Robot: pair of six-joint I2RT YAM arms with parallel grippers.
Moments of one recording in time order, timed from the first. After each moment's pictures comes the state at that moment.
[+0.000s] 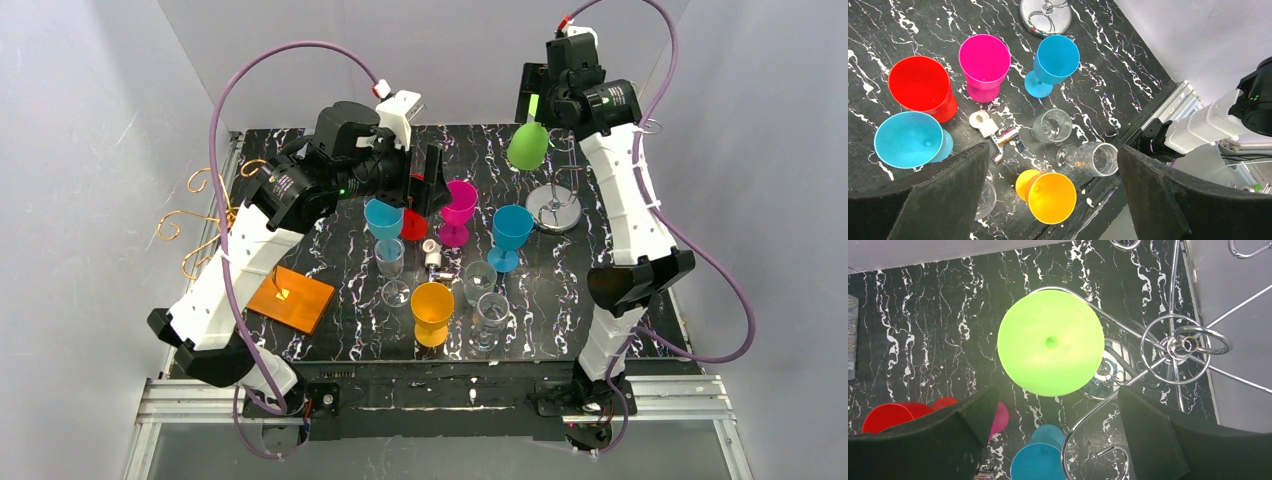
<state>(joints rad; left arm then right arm) -0.77 1.48 2.00 -1.02 0.12 -0.30 0.35 1.86 2.39 -1.16 0.35 0.28</state>
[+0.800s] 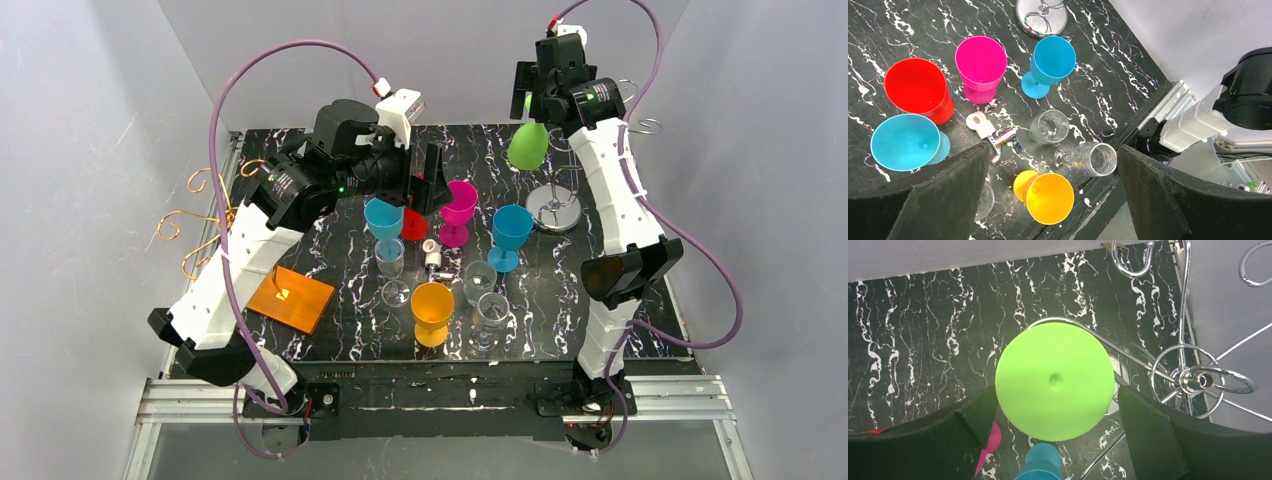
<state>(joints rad) -0.77 1.48 2.01 -1.02 0.14 -0.30 0.35 1.93 2.40 -1.09 0.39 0.25</state>
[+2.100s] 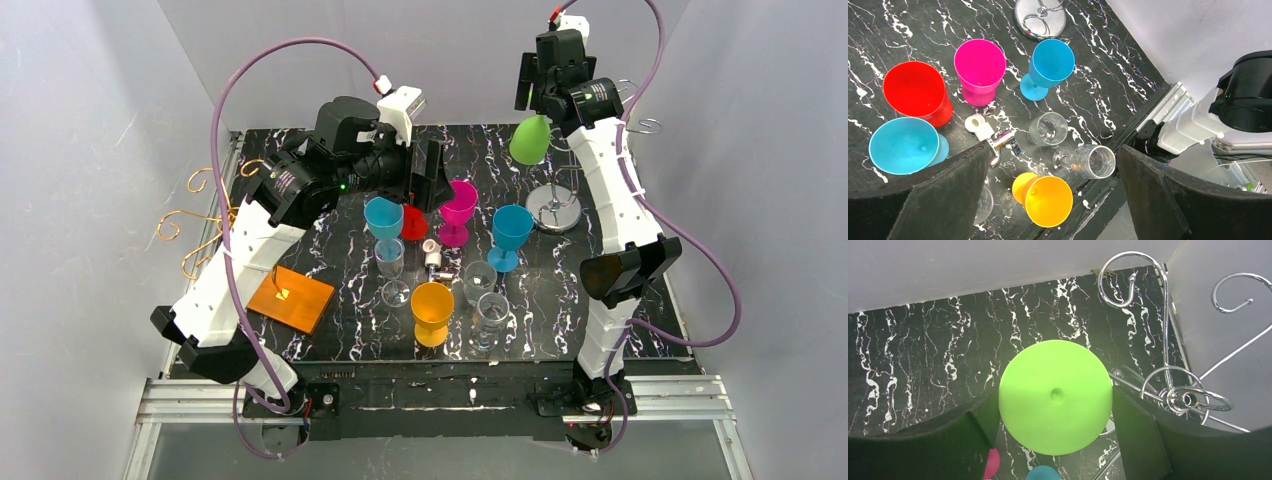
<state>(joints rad) -0.76 1.50 2.03 -1.02 0.15 -0.31 0.35 1.94 2.40 -1.00 0.46 0.23</state>
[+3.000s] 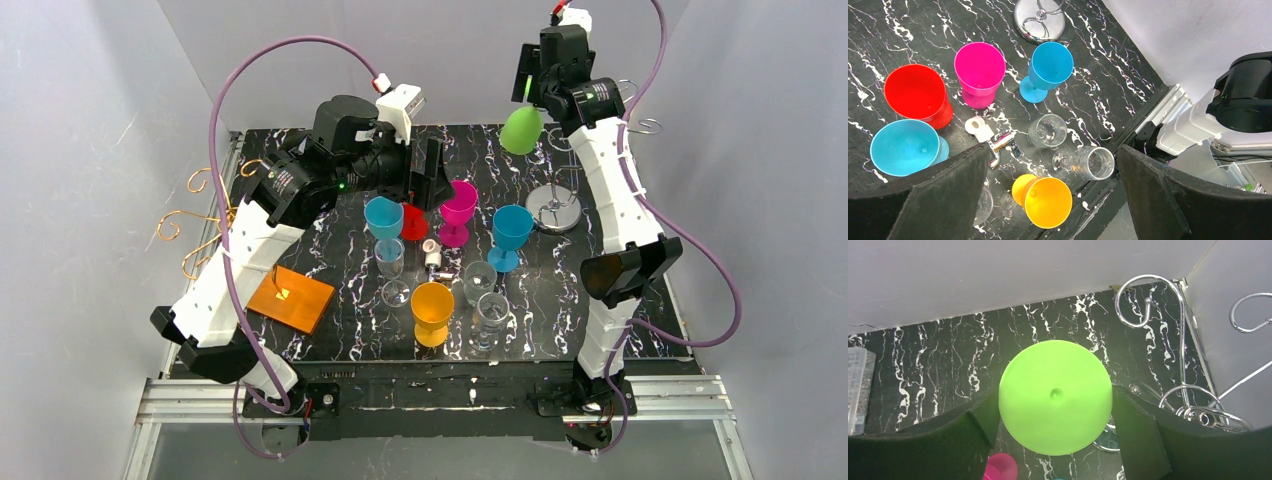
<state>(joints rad) -0.76 1.50 2.04 -1.03 0.15 -0.31 0.35 1.94 2.40 -0.93 0.40 0.25</state>
